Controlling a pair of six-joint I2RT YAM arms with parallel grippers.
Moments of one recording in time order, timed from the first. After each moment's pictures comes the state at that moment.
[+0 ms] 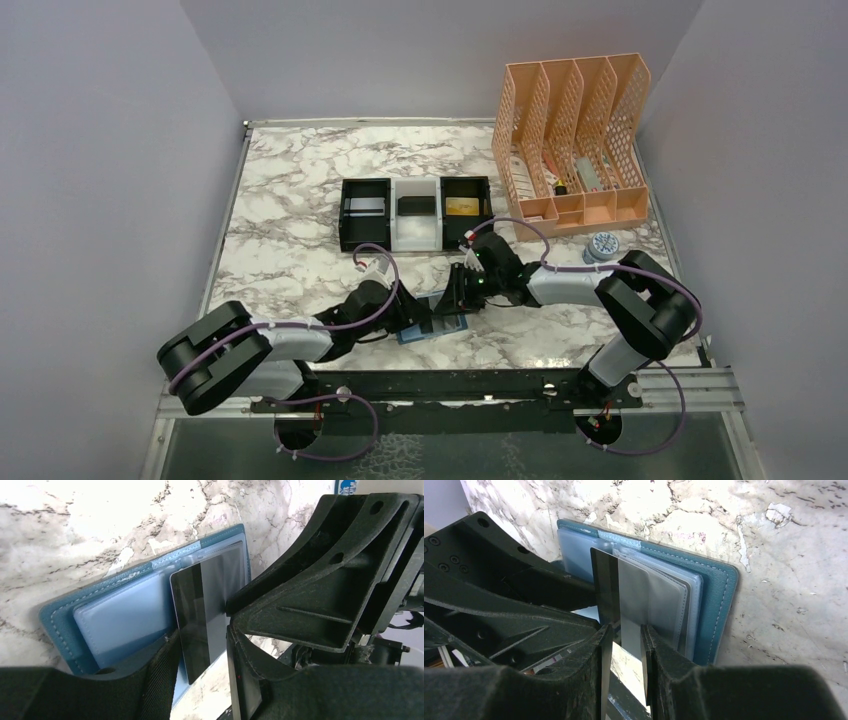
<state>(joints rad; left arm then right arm) -0.89 1.25 0.17 0.52 0.01 -1.15 0.76 1.61 0.64 0.14 -0.44 0.83</state>
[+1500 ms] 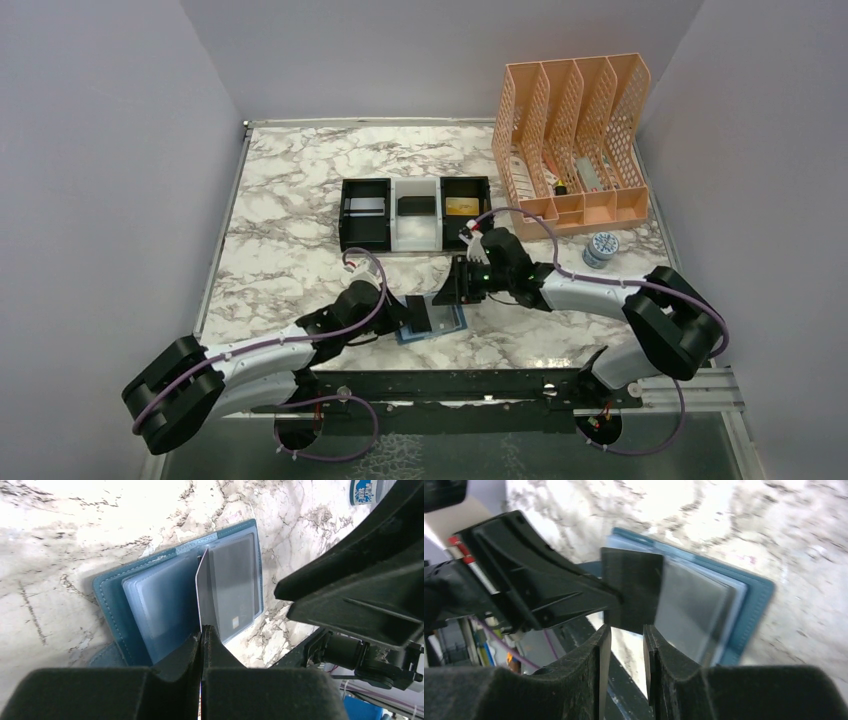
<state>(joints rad) -0.86 1.02 0.18 0.25 -0.02 -1.10 0.76 1.47 0.62 0.16 -0.43 0.76</state>
